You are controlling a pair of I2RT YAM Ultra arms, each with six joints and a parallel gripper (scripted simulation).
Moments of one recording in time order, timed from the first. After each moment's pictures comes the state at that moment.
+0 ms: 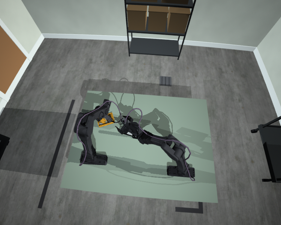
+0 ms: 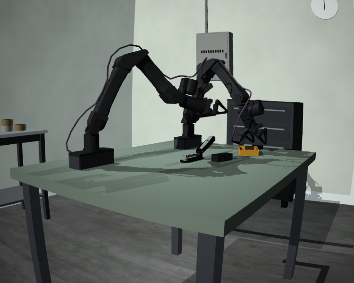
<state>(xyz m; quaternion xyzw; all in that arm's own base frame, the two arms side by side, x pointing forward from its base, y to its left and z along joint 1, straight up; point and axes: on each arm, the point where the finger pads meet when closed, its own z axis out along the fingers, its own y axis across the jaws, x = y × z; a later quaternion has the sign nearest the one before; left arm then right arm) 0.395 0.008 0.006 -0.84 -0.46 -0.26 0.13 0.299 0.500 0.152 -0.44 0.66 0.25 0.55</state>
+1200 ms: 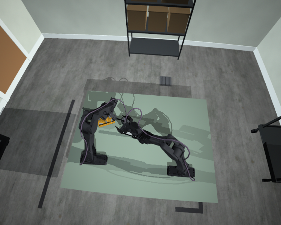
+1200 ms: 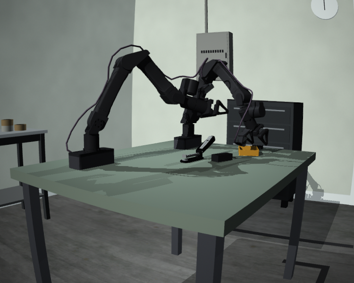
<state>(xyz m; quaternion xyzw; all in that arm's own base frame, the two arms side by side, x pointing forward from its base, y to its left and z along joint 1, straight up) 0.406 -0.029 0.006 -0.82 -0.50 -0.26 0.13 0.302 0.504 0.150 -0.44 0.66 0.25 0.56</state>
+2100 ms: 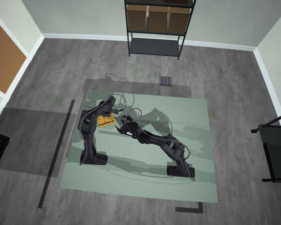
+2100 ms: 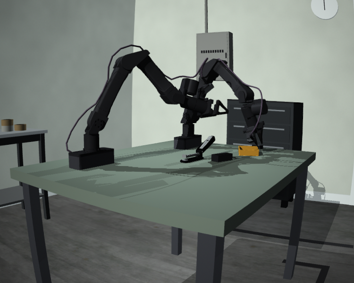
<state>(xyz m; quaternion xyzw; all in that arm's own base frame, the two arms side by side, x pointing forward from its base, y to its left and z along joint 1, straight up) 0.408 -0.037 0.007 -0.65 -0.72 -0.22 0.03 0.302 0.504 0.150 -0.44 0.66 0.25 0.56</state>
